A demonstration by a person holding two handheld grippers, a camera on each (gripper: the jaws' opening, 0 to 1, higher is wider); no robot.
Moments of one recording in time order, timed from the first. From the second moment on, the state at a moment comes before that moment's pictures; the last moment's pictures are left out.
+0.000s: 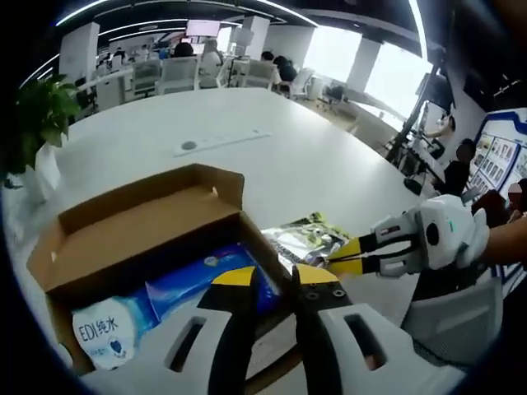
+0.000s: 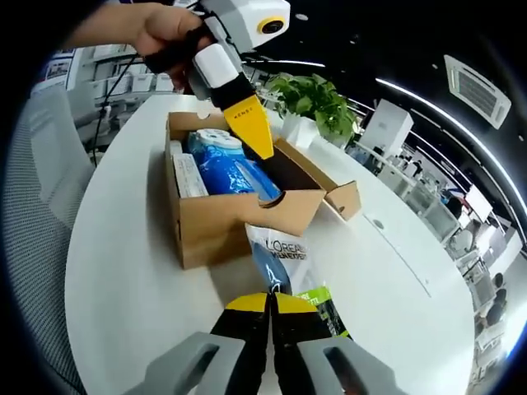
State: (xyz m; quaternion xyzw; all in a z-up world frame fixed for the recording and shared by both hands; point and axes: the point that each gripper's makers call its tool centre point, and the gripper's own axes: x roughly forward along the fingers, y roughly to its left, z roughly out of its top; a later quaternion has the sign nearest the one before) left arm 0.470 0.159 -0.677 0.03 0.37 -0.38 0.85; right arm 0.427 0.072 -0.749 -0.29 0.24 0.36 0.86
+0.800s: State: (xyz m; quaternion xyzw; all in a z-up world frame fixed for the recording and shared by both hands) left arm 0.469 0.201 -0.672 0.02 0.36 -0.36 0.86; right arm 0.428 0.052 -0.782 -0.29 0.29 0.32 0.86
